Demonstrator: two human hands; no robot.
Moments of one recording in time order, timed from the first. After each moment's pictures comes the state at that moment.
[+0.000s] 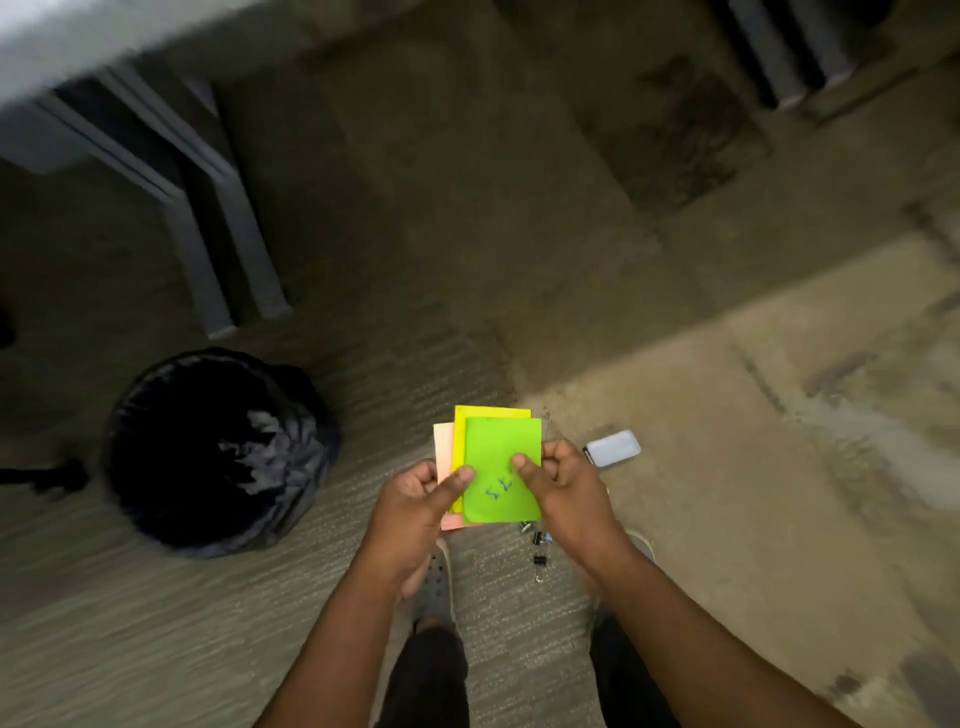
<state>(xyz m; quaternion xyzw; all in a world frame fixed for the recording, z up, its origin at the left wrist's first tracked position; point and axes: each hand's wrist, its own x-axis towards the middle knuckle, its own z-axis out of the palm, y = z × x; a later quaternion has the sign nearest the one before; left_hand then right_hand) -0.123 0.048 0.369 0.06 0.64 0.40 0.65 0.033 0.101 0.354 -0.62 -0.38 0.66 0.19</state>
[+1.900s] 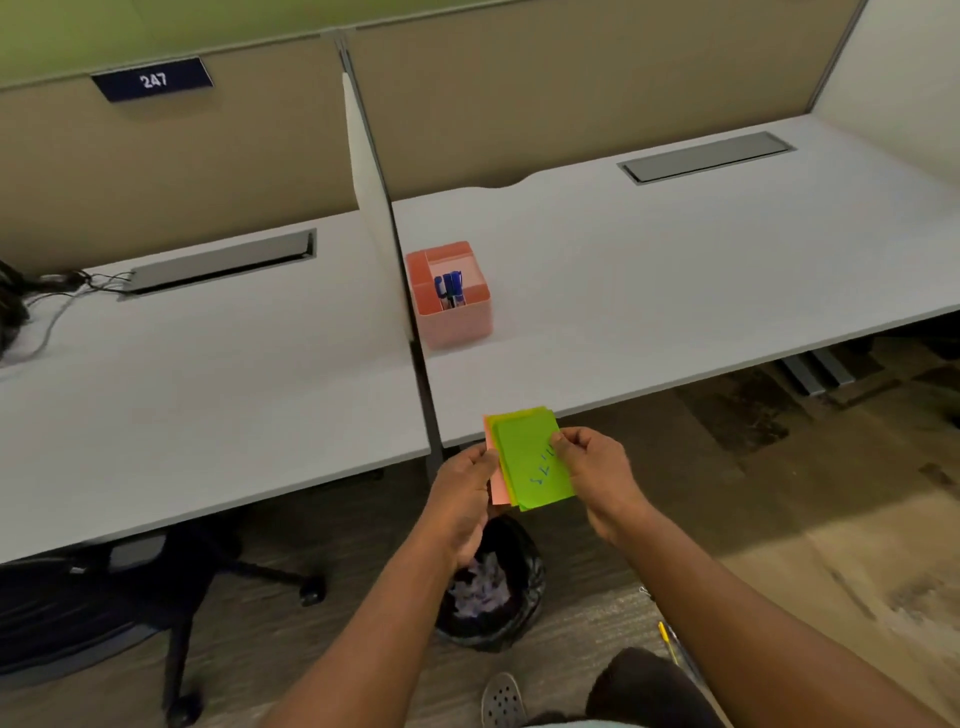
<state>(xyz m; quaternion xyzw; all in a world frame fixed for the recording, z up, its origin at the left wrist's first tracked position) -0.409 -0.013 0.788 0.14 0.58 0.56 0.57 -0.281 0.065 0.772 -0.57 -0.49 0.58 0.30</state>
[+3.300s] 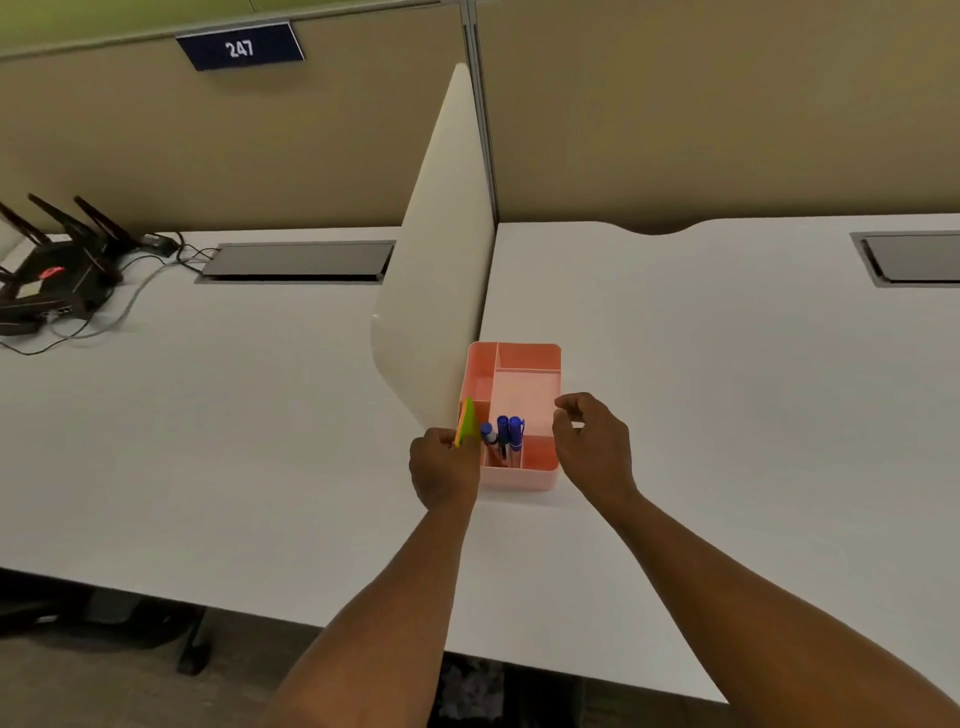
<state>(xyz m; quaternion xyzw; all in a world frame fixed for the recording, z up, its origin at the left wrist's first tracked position) -0.600 0.297 0.728 0.01 0.91 0.39 0.12 -0.485 0.411 0.750 -0.44 -0.75 0.45 0.19</state>
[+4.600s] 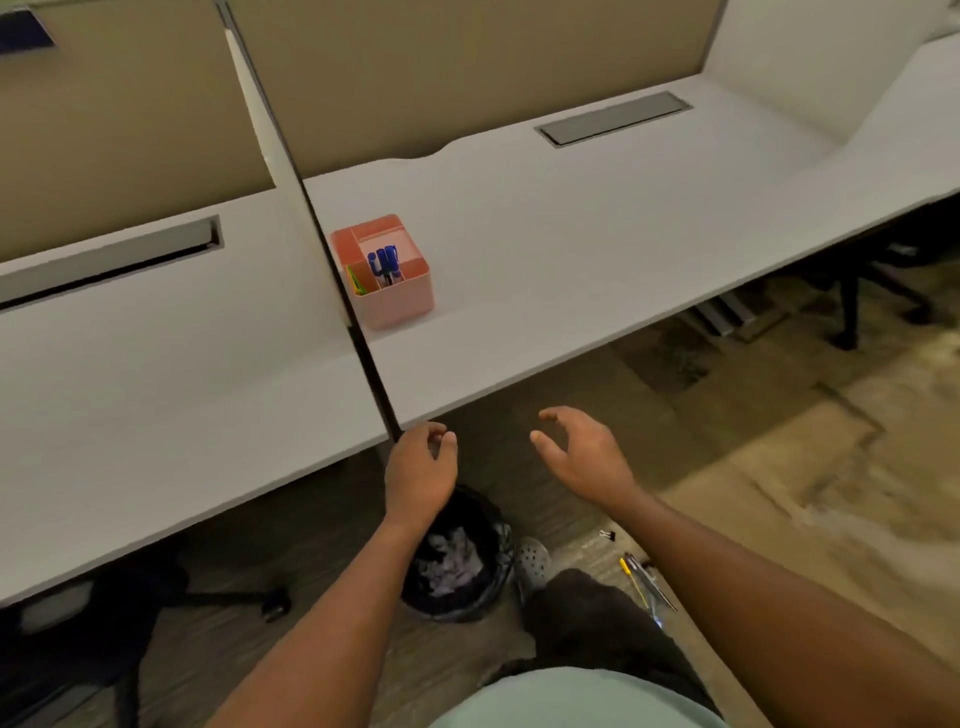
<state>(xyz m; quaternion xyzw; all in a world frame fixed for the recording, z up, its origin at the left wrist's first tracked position) -0.454 -0.010 0.724 0.45 0.79 0.33 0.26 -0.242 0.052 0.735 -0.56 -0.75 0.29 0.18</state>
